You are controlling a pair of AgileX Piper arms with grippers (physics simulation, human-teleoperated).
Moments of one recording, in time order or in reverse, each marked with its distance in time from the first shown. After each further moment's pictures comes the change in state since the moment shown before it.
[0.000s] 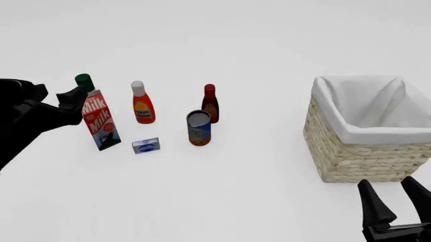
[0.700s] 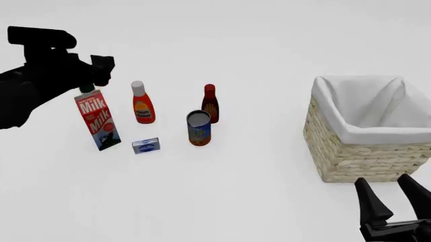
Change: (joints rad) left arm -0.055 0.337 -0.376 0.151 0.026; right arm 0.012 0.056 0.000 -0.047 -0.003
